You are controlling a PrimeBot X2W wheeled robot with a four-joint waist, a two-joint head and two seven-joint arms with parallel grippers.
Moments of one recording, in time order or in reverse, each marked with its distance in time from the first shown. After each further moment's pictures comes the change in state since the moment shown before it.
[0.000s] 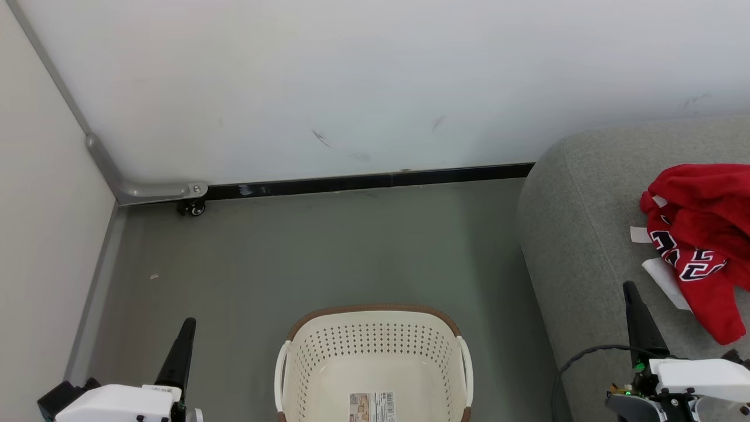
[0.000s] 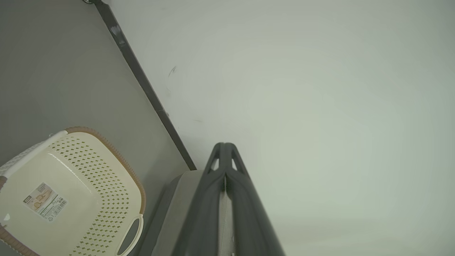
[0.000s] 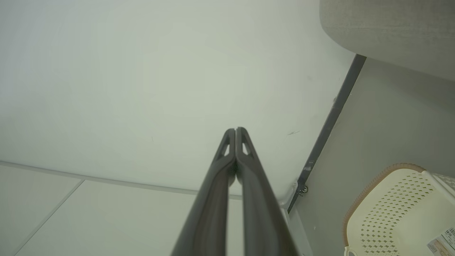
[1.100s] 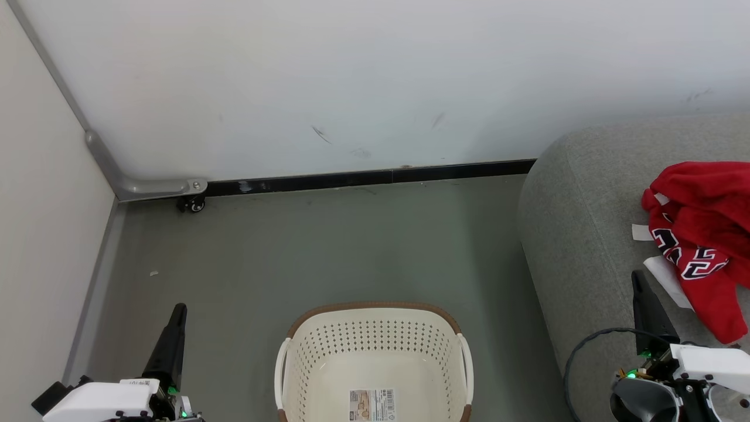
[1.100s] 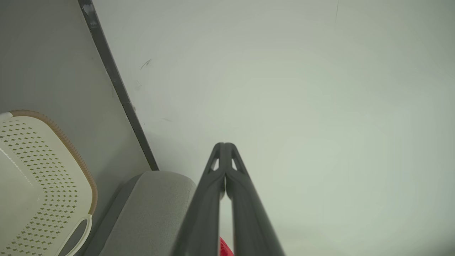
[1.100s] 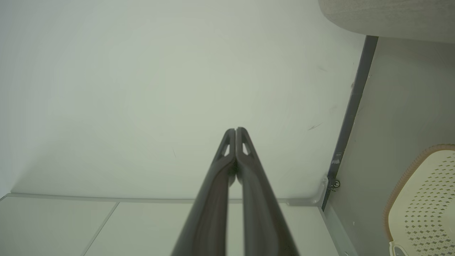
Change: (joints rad) left arm -0.021 -0.025 0.059 -0.002 -0.190 -0.055 0.051; right arm -0.041 -0.012 -0.022 0.021 0.214 0.000 0.035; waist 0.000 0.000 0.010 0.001
